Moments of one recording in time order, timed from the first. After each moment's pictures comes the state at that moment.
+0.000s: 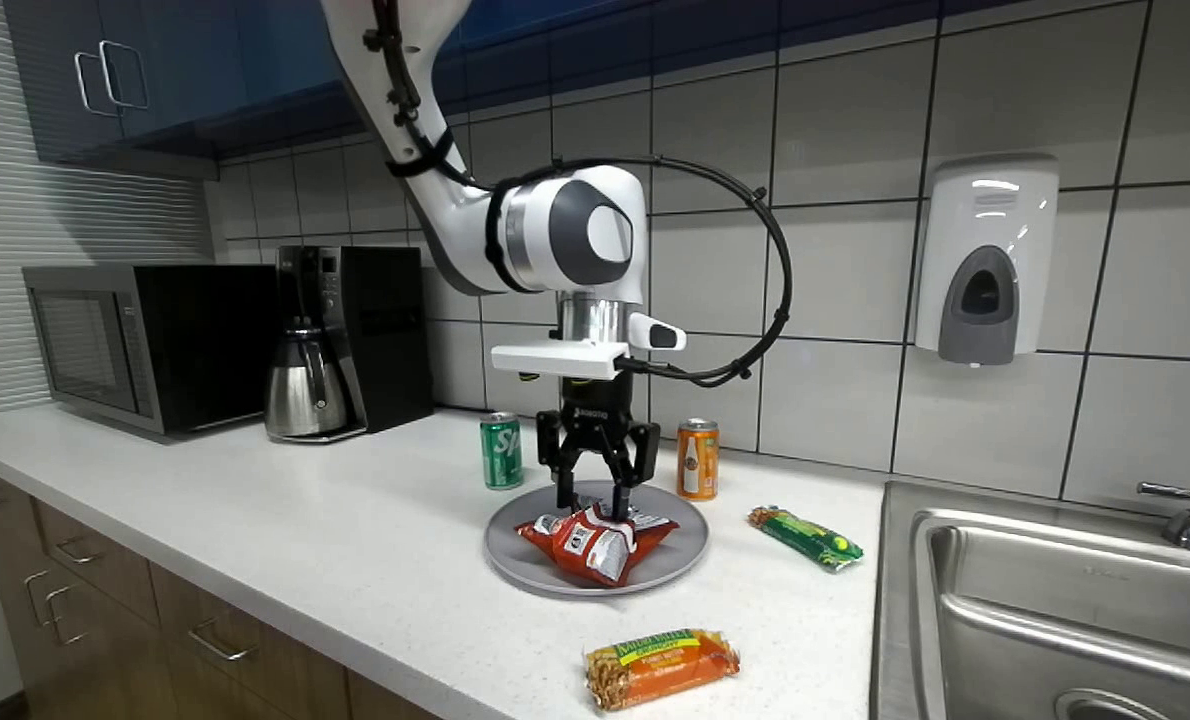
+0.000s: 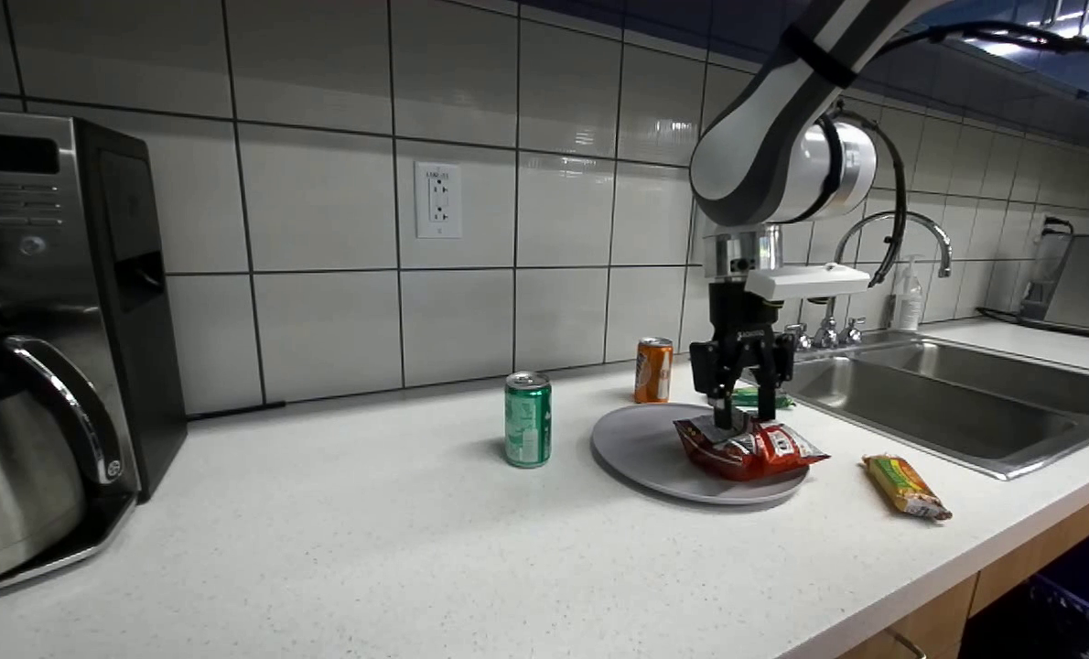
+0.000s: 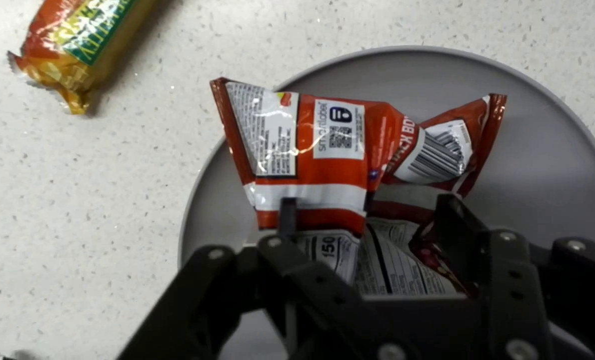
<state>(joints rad) -0.02 0.42 -0.03 -2.02 -0.04 2.29 -0.04</state>
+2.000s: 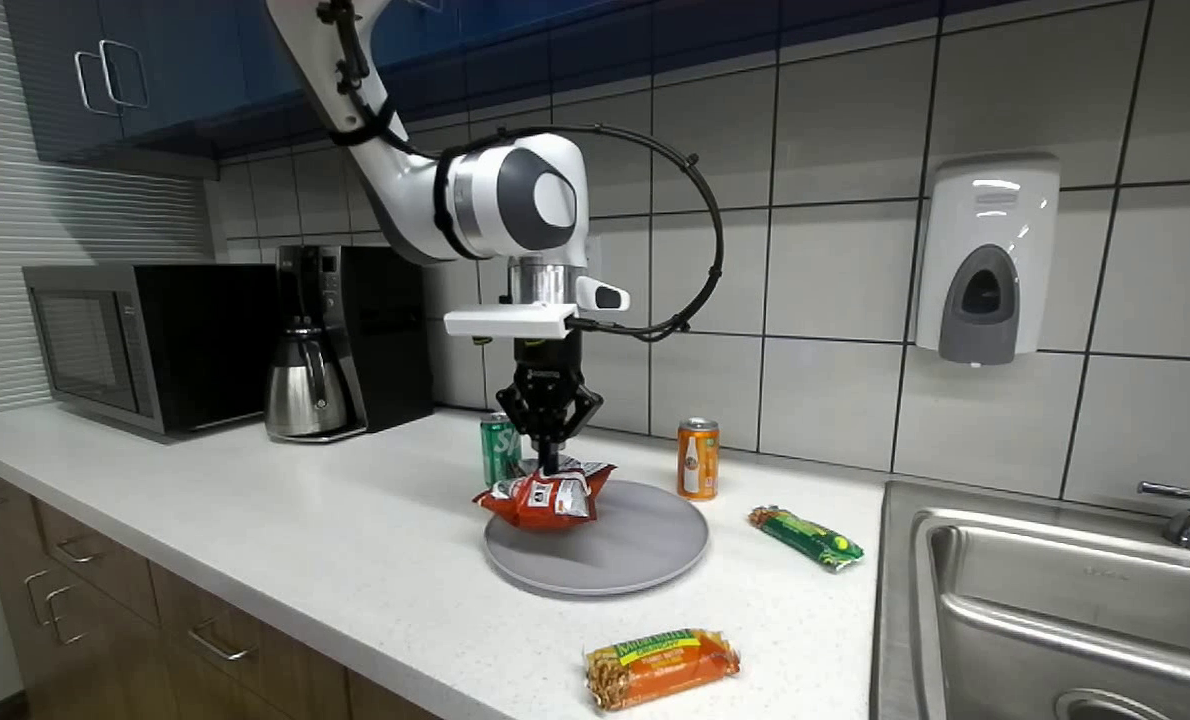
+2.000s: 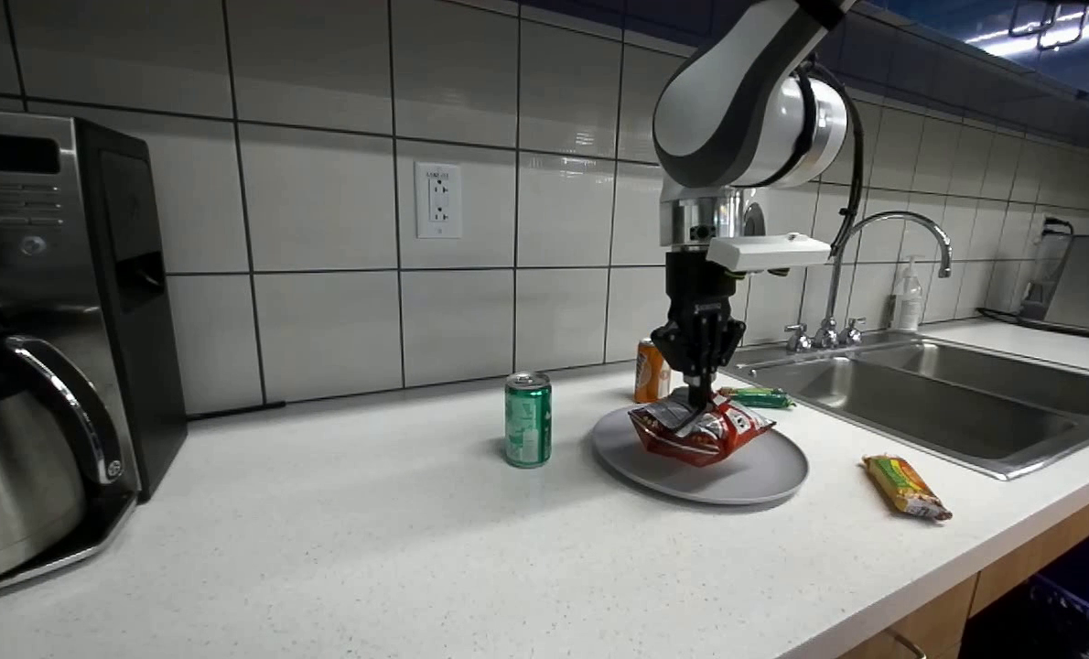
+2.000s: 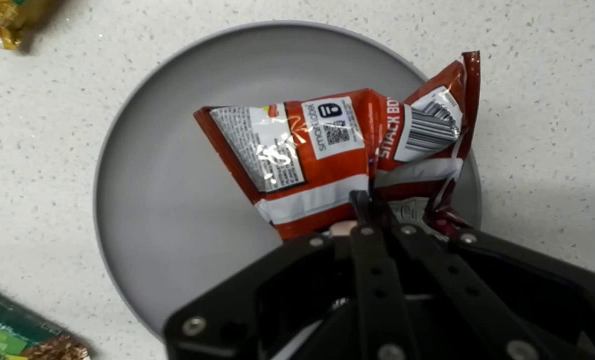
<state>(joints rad) 0.08 0.35 -0.01 -2.02 -0.05 2.29 -0.03</state>
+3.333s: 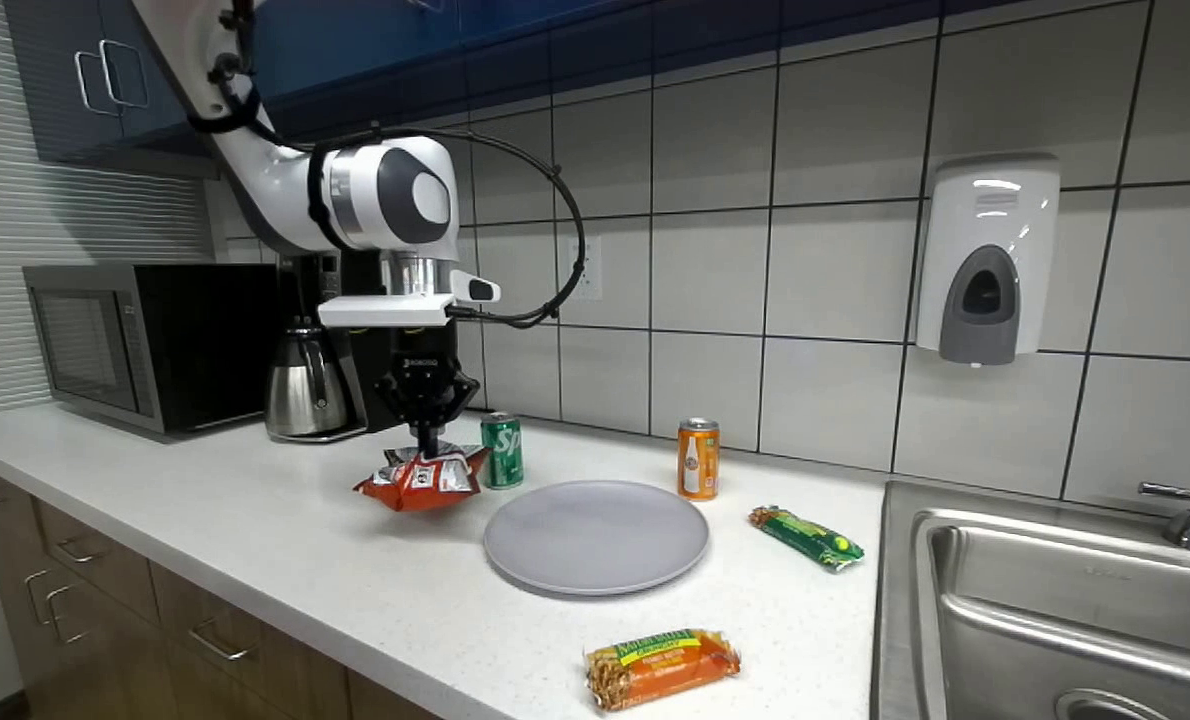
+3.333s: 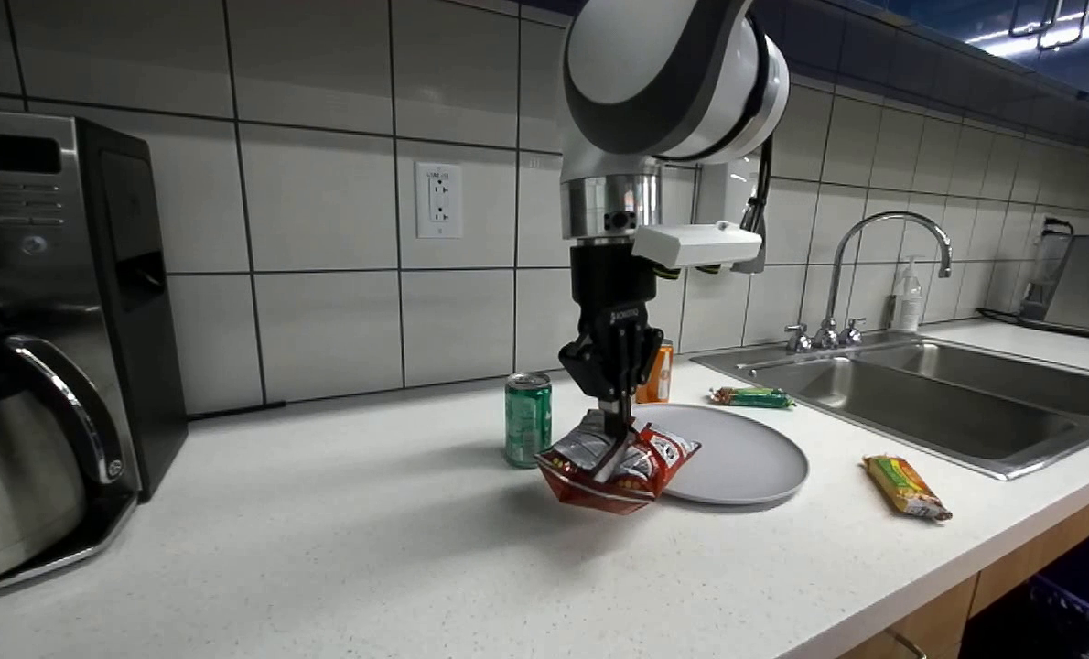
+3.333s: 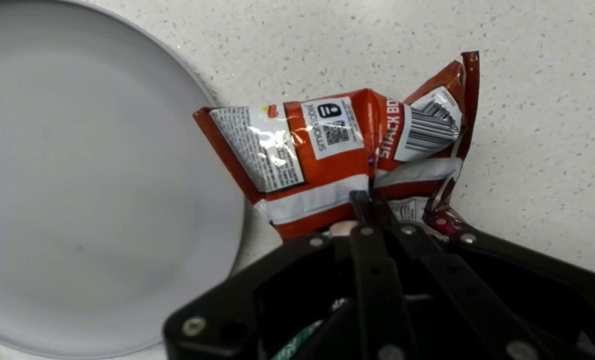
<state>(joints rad) 0.22 0.30 0.12 -2.08 -0.08 2.28 -0.02</state>
